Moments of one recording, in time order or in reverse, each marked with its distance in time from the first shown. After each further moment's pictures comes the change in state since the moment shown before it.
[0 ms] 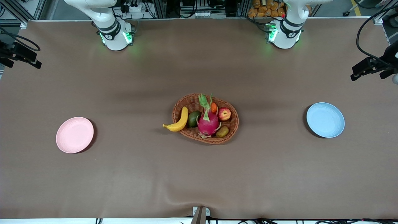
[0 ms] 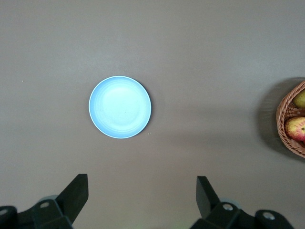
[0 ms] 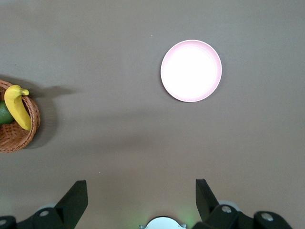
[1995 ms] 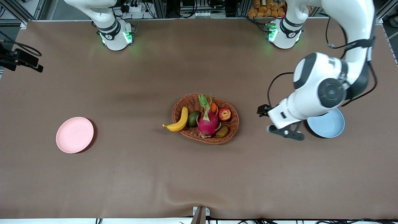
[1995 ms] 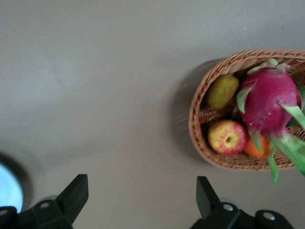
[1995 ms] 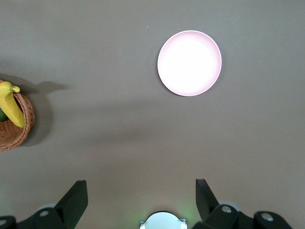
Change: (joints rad) left arm -0.301 0.480 -0.085 0.114 -0.132 0.289 0.000; right arm -0.003 0.036 -0.011 -0.004 0.000 -0.010 0.000
